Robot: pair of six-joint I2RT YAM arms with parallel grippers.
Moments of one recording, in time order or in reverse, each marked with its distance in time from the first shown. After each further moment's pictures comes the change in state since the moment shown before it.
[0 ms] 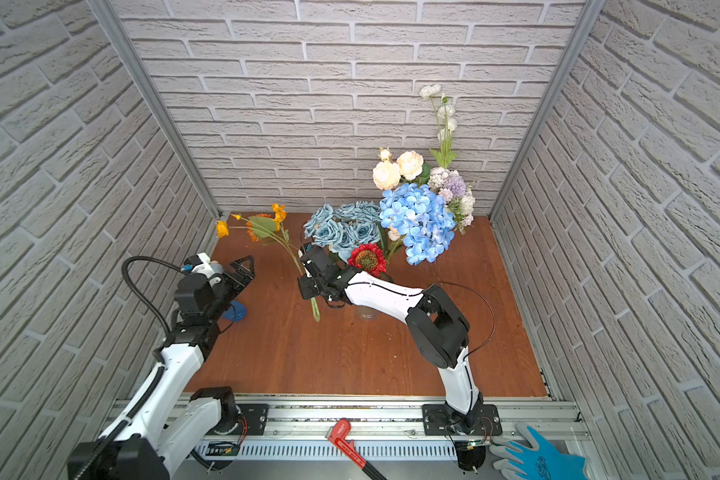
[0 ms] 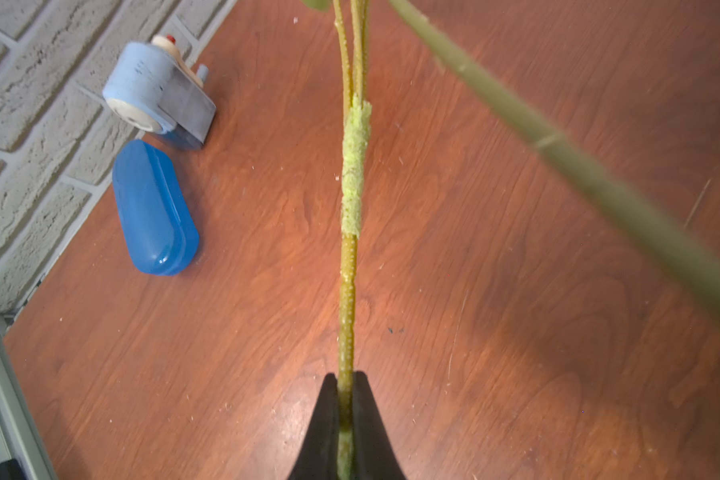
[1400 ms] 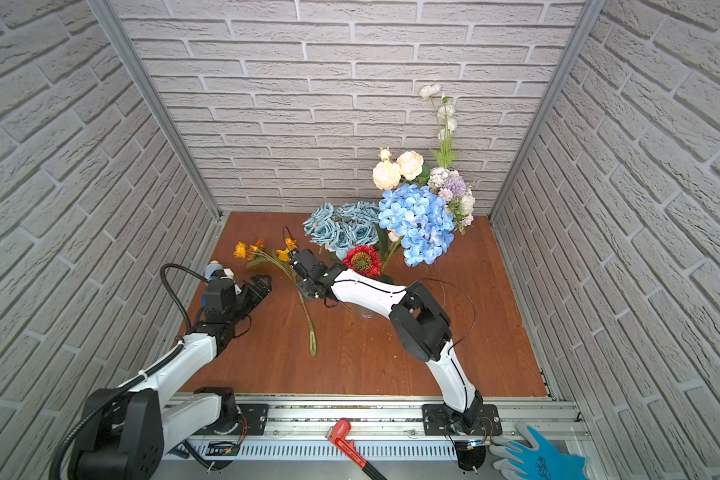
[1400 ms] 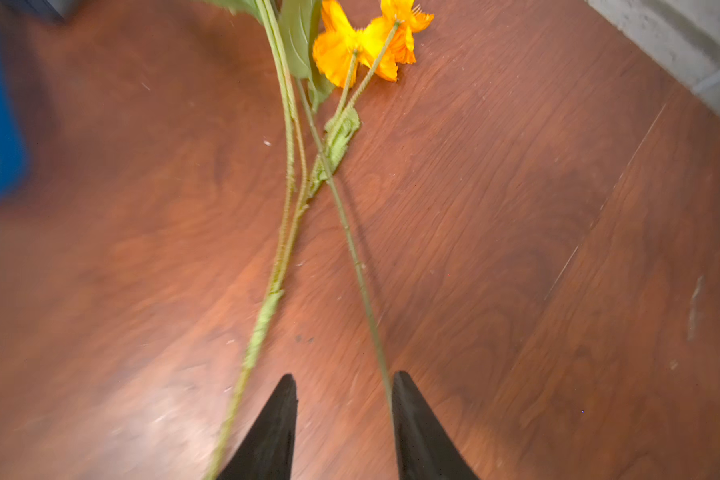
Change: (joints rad) left arm -0.090 0.188 -0.076 0.000 -0.094 -0.039; right arm 0.019 0.186 0.229 -0.210 0.262 -0.362
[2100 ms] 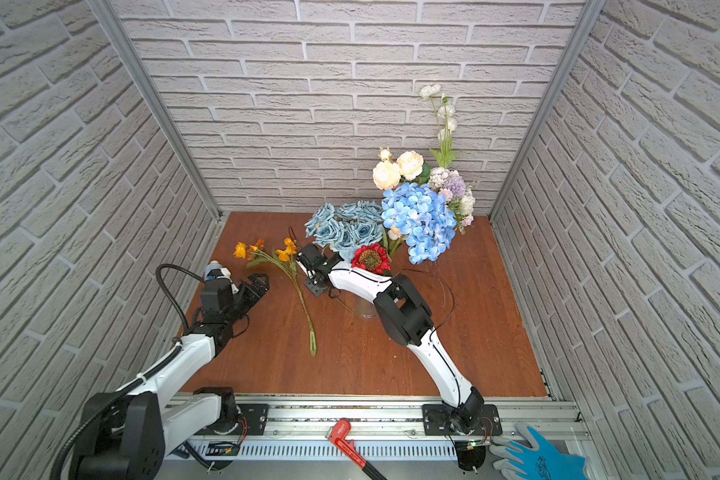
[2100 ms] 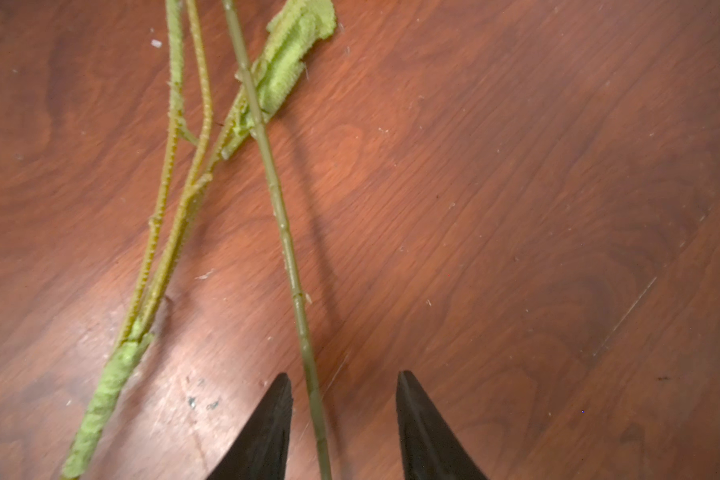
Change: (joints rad) left arm 0.016 -0.019 0.002 -0.001 0.008 0.006; right arm -0.091 0.206 0.204 -0.125 -0.098 -0.092
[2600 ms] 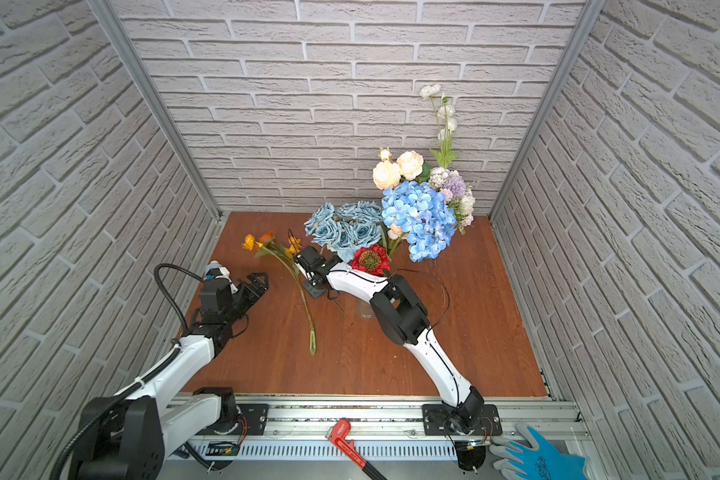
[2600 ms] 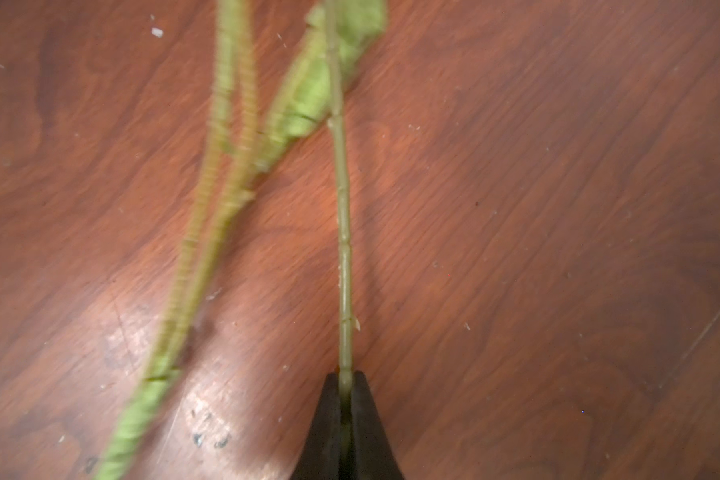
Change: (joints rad) left arm 0.001 -0.019 0.002 -0.006 0.000 0.001; right arm -0.001 0.041 0.024 0.010 -0.025 0.011
